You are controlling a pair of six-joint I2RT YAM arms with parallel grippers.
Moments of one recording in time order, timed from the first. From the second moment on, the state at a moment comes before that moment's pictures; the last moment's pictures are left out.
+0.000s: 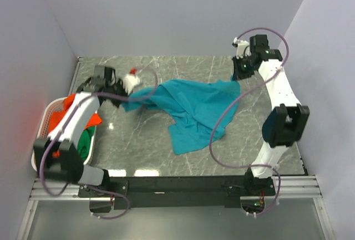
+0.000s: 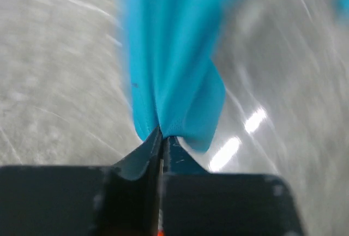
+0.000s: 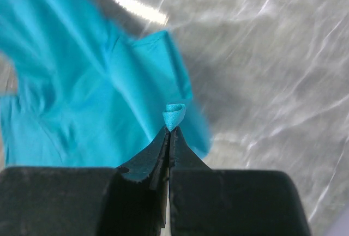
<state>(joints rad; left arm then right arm) -0.13 1.48 1.27 -0.67 0.35 0.67 0.02 1.88 1.86 -0.98 -0.29 -0.23</state>
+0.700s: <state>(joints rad) -0.13 1.69 1.31 -0.75 0.43 0.61 0.03 1.68 1.32 -1.01 -0.32 -0.34</state>
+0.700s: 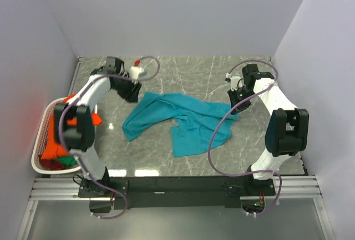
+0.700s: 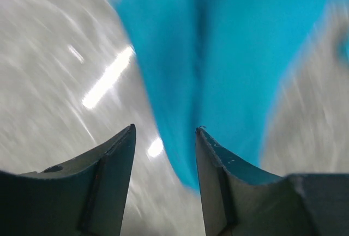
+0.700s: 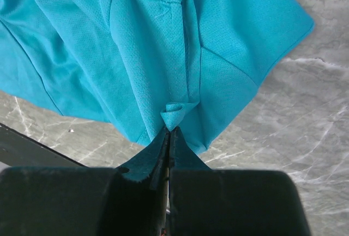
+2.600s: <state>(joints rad) -0.13 1.31 0.84 -0.96 0.51 1.02 -0.10 1.53 1.09 -1.12 -0.36 -0.49</state>
